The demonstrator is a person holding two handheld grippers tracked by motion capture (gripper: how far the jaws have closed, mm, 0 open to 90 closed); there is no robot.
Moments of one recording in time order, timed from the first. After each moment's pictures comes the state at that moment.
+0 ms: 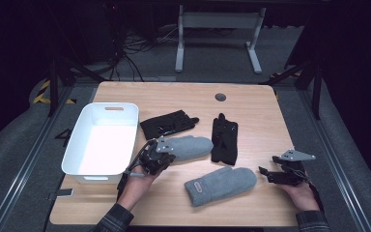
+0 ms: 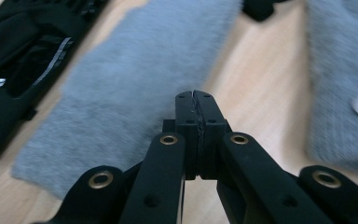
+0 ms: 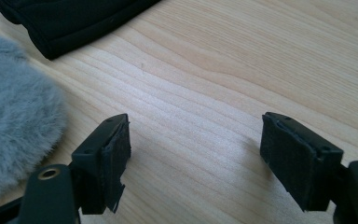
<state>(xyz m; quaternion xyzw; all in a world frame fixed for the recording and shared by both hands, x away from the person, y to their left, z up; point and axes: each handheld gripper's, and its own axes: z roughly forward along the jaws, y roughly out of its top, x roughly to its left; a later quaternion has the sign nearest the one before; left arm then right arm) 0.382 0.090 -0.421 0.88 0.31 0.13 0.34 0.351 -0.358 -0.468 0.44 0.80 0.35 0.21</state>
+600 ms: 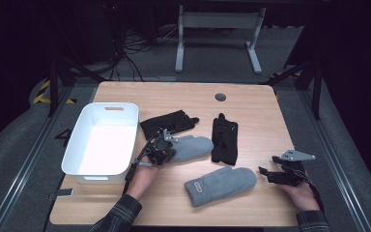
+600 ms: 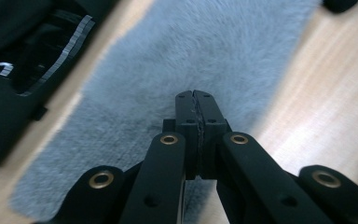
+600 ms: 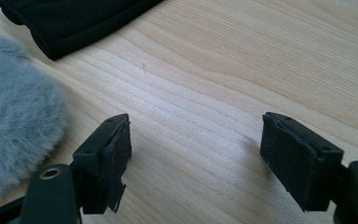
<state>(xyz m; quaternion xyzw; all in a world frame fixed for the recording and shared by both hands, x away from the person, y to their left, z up) 0.411 0.075 -0.438 0.89 0.34 0.10 0.30 0.351 -0.358 -0.468 0.44 0.80 0.35 0.21</state>
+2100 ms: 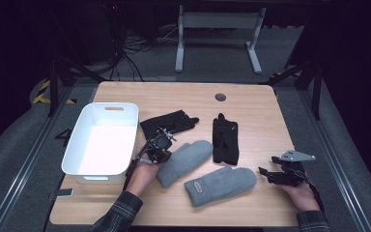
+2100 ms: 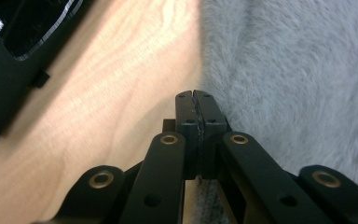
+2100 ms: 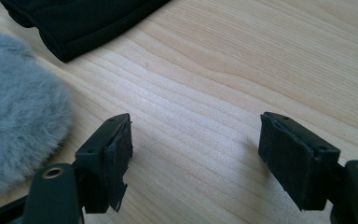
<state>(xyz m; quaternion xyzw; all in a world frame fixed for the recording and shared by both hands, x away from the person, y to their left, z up) 0.419 0.079 -0.440 0.90 0.37 0.09 0.23 0.350 -0.358 -0.468 0.44 0.80 0.35 0.21</state>
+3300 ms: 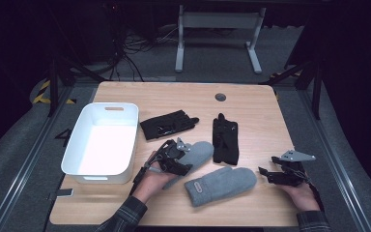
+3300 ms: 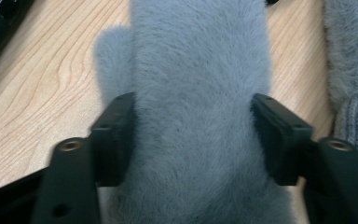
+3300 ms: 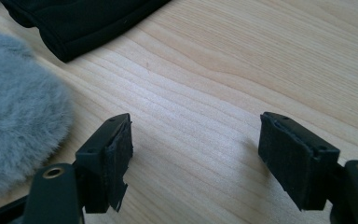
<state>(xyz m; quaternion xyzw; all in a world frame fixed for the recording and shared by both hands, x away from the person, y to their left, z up) 0.398 0.046 -0.448 0.90 0.28 0.08 0.31 0.349 -0.358 -0.468 0.43 0.80 0.35 0.21</state>
